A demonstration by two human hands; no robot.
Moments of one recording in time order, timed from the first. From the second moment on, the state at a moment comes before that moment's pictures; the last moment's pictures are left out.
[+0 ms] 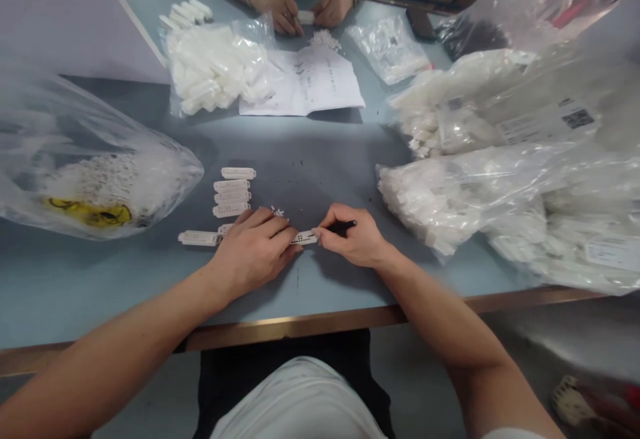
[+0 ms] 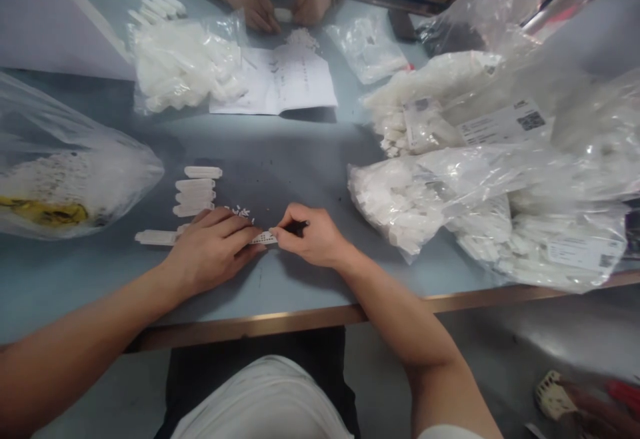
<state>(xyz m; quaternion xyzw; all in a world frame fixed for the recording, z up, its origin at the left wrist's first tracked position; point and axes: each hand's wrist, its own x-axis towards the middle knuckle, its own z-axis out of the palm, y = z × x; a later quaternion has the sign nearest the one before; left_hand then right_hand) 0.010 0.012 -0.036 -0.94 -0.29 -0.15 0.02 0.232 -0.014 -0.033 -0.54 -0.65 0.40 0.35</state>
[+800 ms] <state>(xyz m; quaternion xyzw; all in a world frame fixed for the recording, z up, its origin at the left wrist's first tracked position) 0.010 0.011 -0.036 -0.95 -0.29 -0.15 0.01 0.225 -0.016 -0.036 -0.52 -0.70 0.35 0.34</state>
